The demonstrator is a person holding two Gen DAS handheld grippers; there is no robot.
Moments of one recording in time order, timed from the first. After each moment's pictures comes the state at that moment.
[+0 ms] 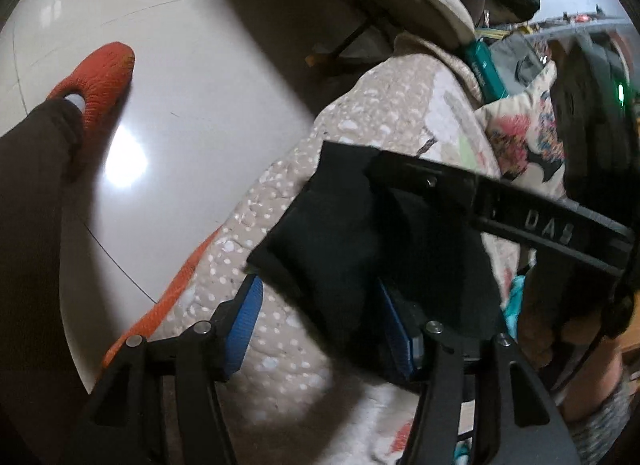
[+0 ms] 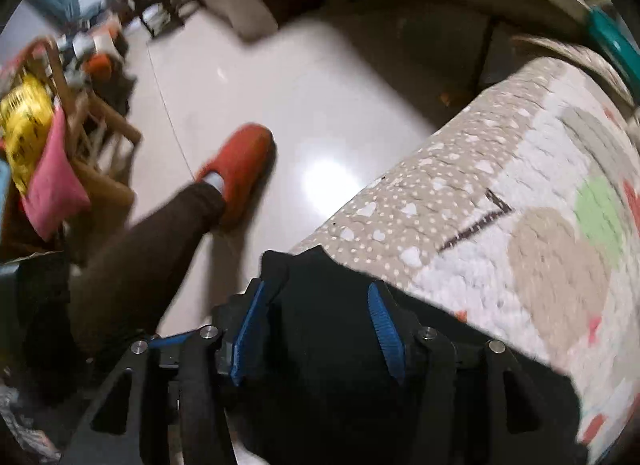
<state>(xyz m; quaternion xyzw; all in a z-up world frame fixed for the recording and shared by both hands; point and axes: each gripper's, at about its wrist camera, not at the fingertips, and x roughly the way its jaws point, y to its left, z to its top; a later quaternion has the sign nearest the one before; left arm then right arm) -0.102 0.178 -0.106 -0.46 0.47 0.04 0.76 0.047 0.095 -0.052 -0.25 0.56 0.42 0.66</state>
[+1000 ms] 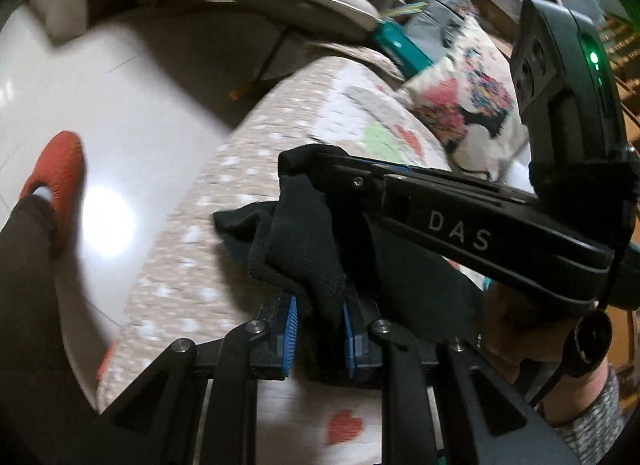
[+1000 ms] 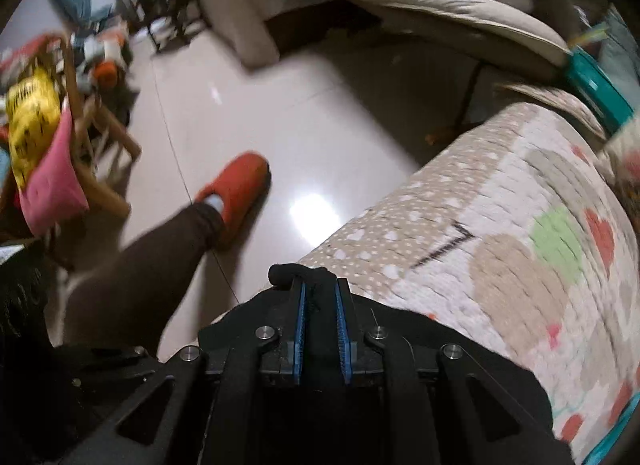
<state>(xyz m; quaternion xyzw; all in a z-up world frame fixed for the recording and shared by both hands) -0.082 0.127 -0.014 -0.36 0.44 -0.03 0.82 0.029 0.059 0.010 -0.20 0.50 0.42 0.72</state>
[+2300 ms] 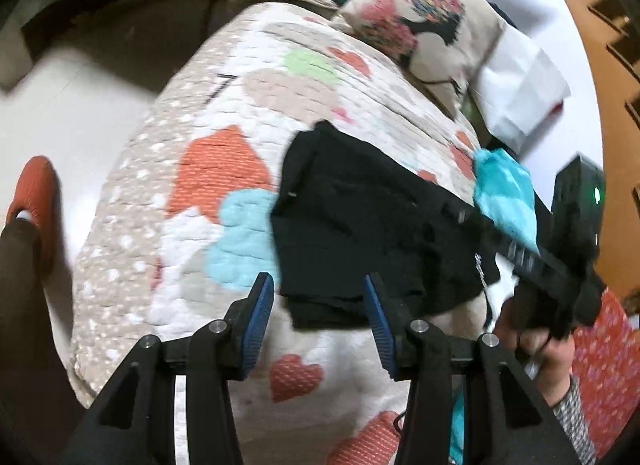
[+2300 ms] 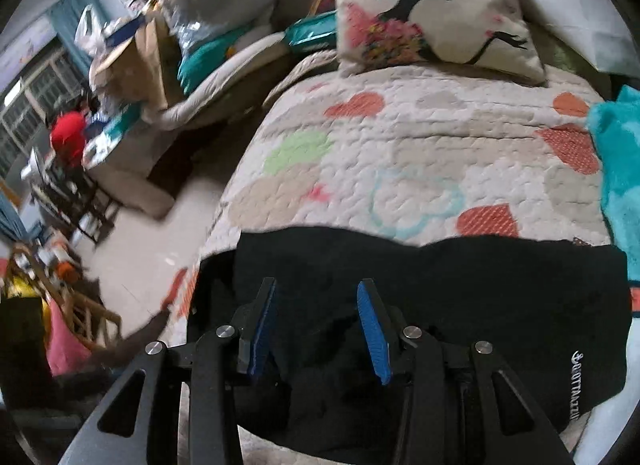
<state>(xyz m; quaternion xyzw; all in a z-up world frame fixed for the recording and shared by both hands) -0.086 0.047 -0.005 -0.27 0.50 -0.09 0.81 0.020 -0.197 0.021 0.03 0.47 0.26 0.84</state>
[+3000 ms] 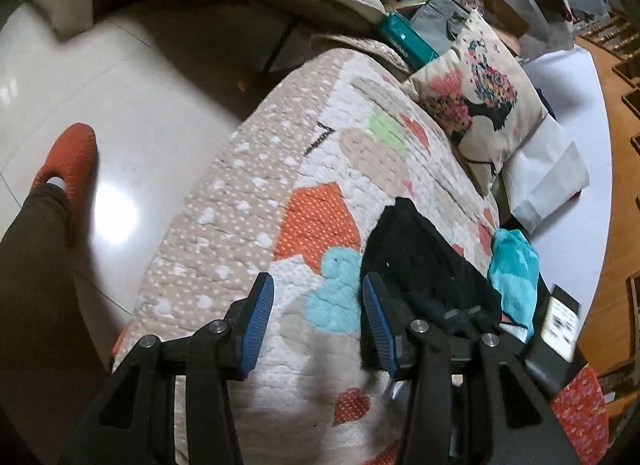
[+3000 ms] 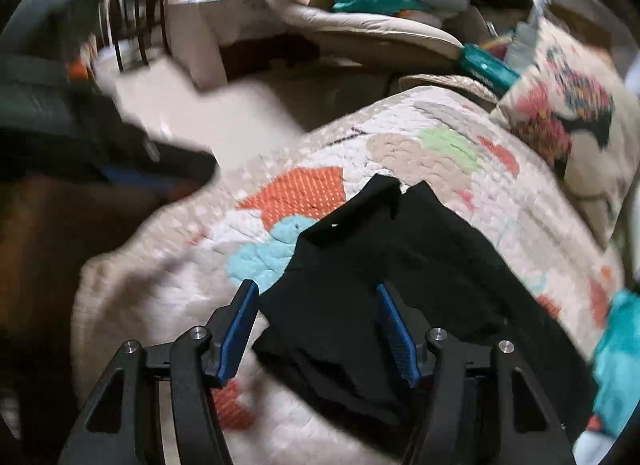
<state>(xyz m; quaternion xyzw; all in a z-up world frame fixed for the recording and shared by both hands) -0.102 0.137 -0.016 -0.36 0.45 -0.02 0.81 -0.077 -0.058 -0.018 -0.29 0.39 0.32 0.81</state>
